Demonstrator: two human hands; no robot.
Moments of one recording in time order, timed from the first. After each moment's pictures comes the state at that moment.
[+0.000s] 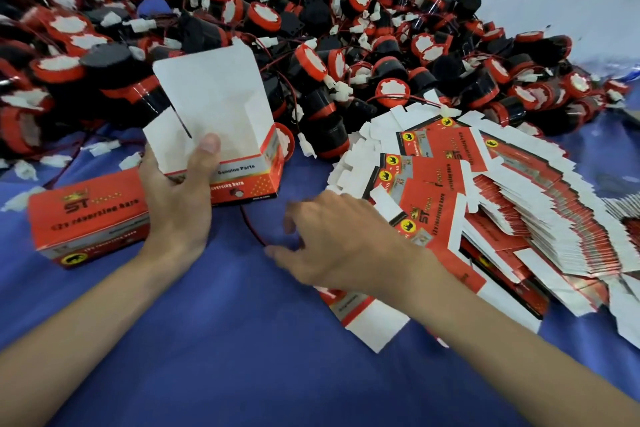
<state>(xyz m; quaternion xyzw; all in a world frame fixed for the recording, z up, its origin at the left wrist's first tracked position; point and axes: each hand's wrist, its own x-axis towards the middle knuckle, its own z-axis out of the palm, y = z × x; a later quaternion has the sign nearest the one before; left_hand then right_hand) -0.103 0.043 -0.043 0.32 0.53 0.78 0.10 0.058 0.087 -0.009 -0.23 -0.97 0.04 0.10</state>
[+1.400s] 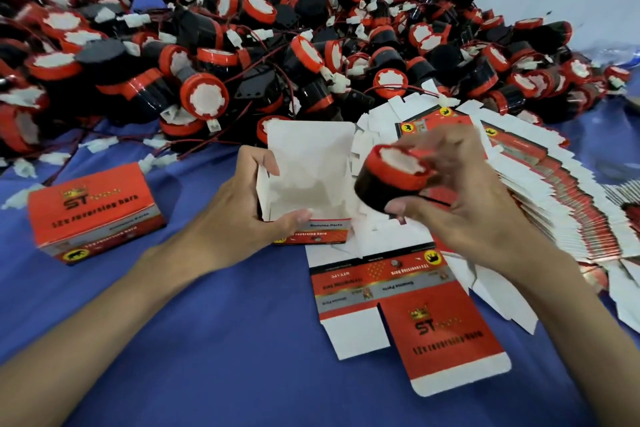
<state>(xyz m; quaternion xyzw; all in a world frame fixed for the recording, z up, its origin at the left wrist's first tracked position) -0.089 0.041 -0.057 0.64 0.56 0.49 0.20 0.152 0.129 0.012 -0.23 -0.86 0.33 0.30</state>
